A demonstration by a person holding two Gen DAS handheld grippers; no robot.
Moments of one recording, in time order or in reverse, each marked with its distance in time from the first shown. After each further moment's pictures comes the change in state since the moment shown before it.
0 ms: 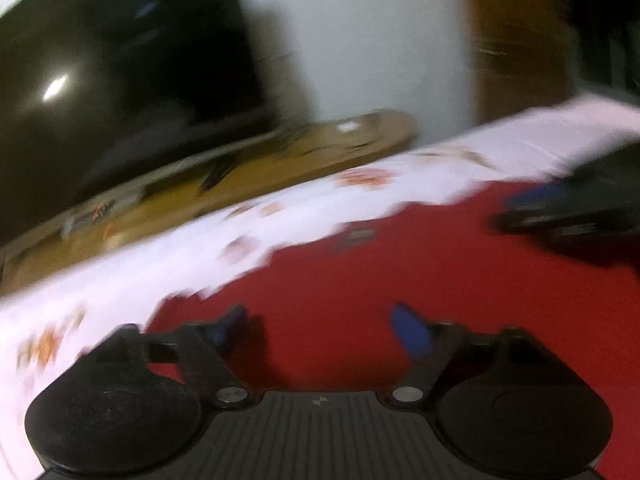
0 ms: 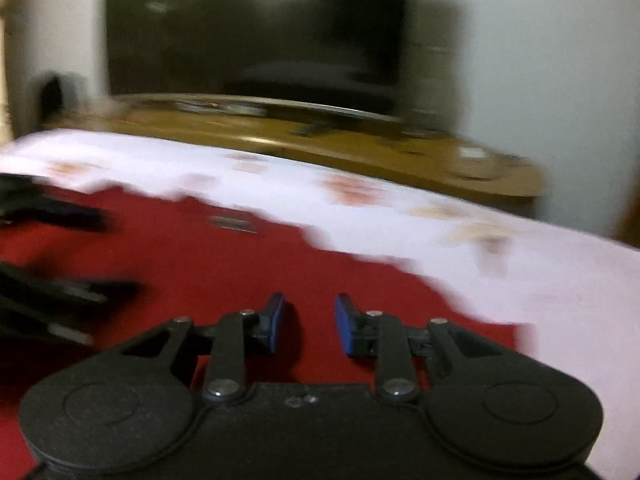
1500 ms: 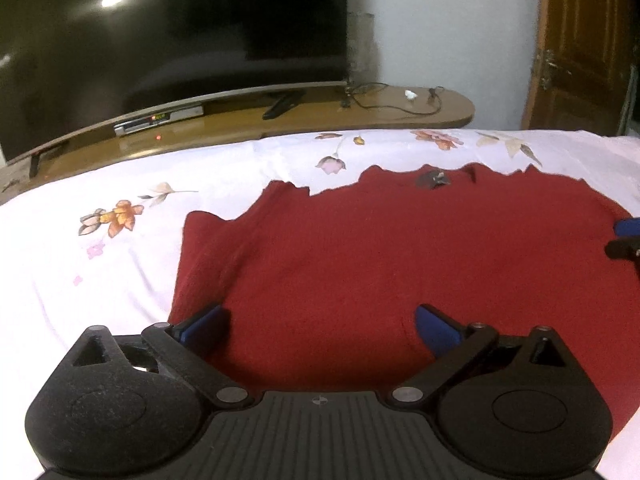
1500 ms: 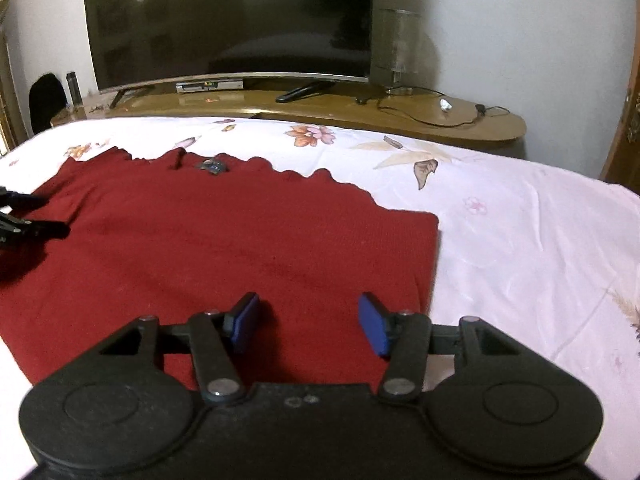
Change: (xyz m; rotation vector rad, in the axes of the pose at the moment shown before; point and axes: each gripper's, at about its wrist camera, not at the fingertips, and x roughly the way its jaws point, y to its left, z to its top) left arm -0.058 0.055 -0.044 -0.197 0.133 0.026; right arm -0.068 -0.039 -0.042 0.051 0.089 0.074
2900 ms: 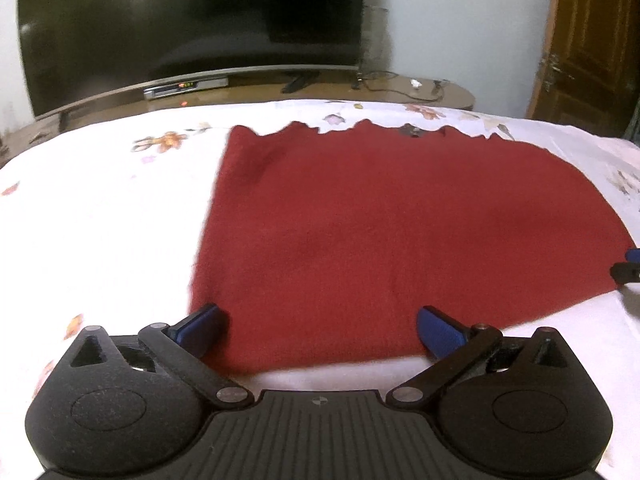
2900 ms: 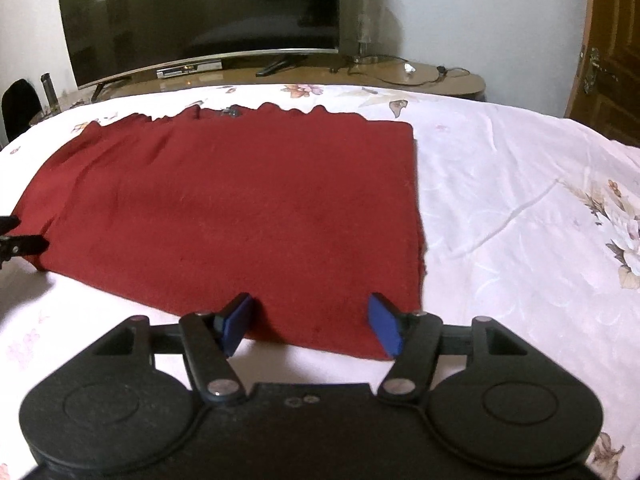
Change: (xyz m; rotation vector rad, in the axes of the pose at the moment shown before) left arm -0.081 0.005 -0.071 -0.072 0.040 0.005; right arm -0.071 0.040 -0.069 0.132 0.064 -0.073
